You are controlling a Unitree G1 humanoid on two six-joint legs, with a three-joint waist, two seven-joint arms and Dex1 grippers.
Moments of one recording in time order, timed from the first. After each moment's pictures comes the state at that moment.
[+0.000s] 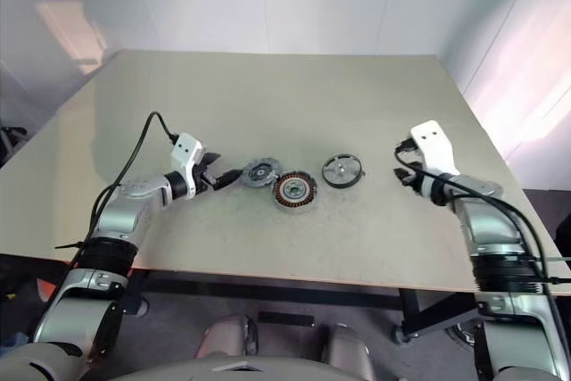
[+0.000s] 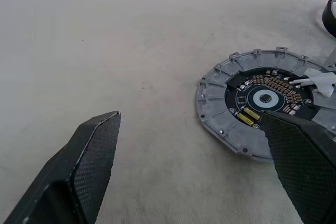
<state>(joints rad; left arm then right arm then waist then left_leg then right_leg) -0.49 0.39 -0.01 0.40 -0.19 0.31 -0.72 -0.37 -0.63 -0.06 0.12 0.13 0.68 0.57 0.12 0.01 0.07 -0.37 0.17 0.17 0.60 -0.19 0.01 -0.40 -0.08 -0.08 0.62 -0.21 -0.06</state>
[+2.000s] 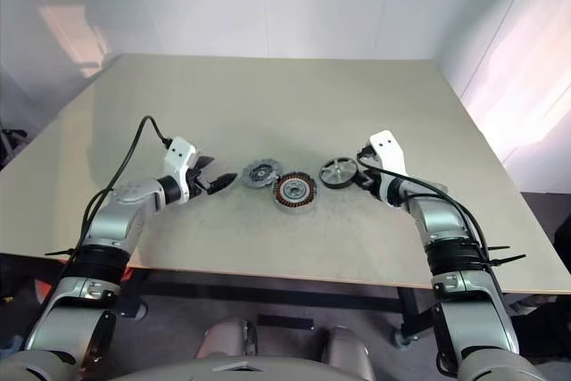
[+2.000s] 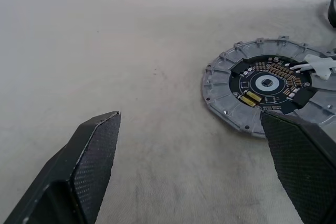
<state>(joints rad) -0.44 0.42 0.00 0.34 -0.19 0.33 -0.71 -0.50 -0.47 0.02 0.39 0.12 0.56 0.59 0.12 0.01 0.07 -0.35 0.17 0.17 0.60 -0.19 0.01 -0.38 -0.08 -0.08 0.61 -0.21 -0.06</state>
